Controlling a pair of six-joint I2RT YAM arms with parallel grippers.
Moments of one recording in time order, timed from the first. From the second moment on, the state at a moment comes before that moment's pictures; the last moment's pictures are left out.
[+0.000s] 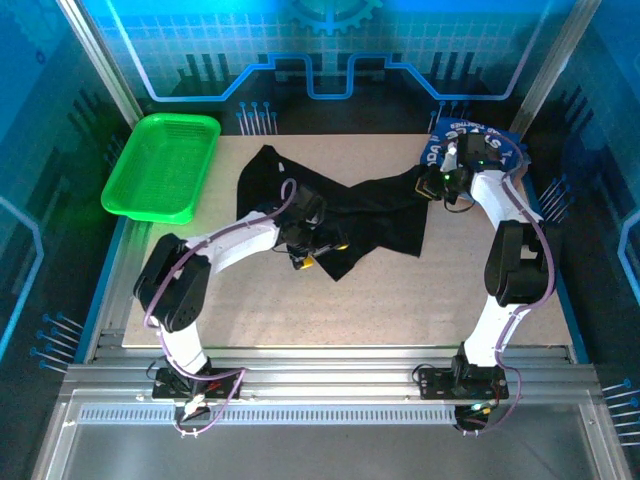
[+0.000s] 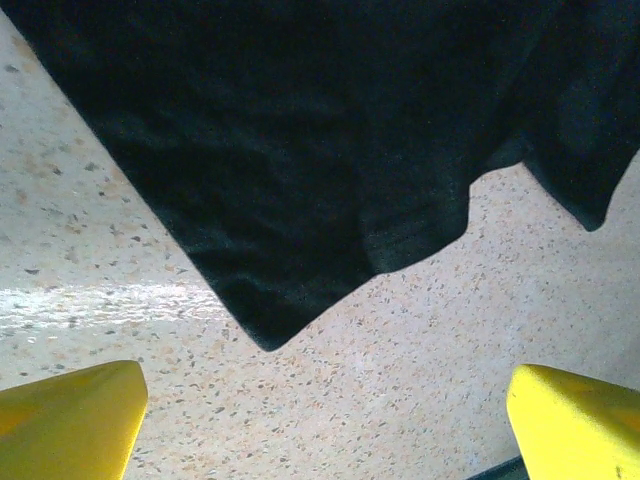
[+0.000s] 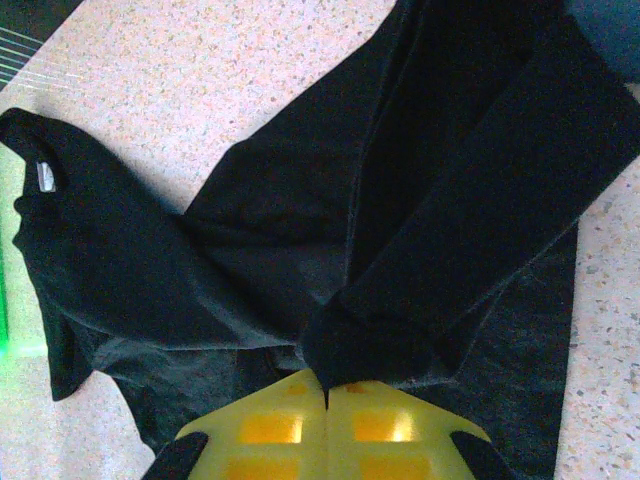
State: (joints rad) left arm -0.60 1.80 1.28 -0.60 0.29 -1.00; right arm -0.04 1.86 1.49 -0.64 -0.44 0.42
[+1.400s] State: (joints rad) left arm -0.70 2.19 1.67 -0.99 0.13 -0.68; right arm -0.09 1.79 1.38 -0.56 -0.48 0.47
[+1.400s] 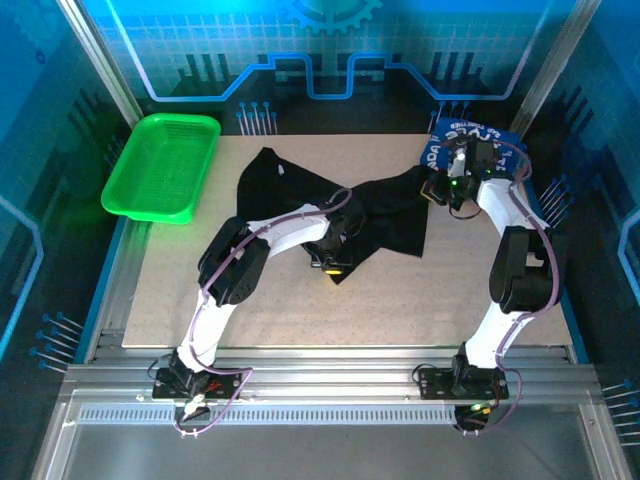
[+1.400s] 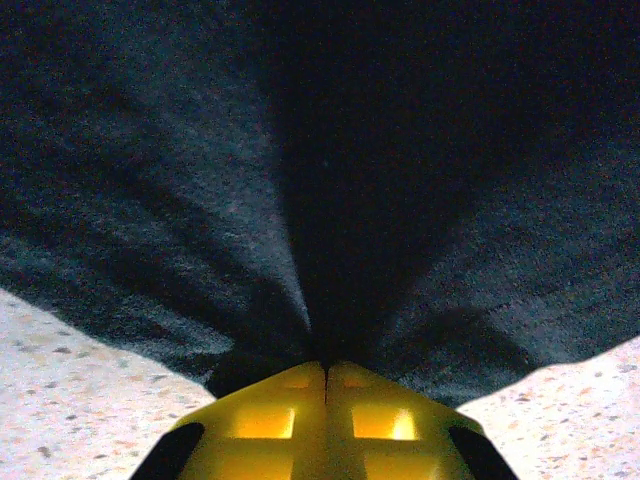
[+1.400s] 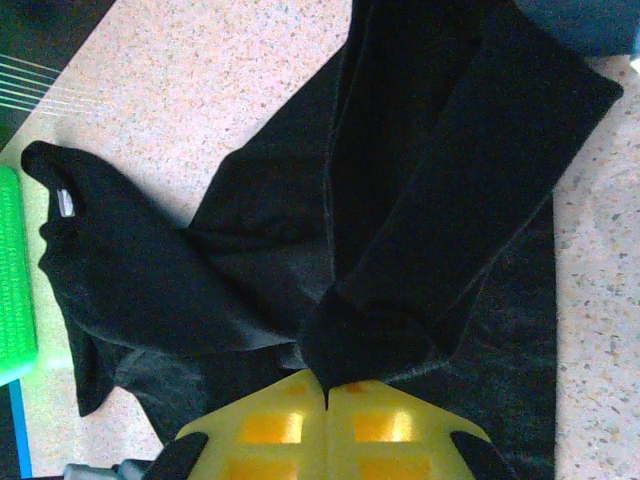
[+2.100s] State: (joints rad) left arm -0.28 1.55 1.90 -0.97 0.03 -0.60; right arm -0.17 1.54 1.66 -0.62 -0.56 0.57
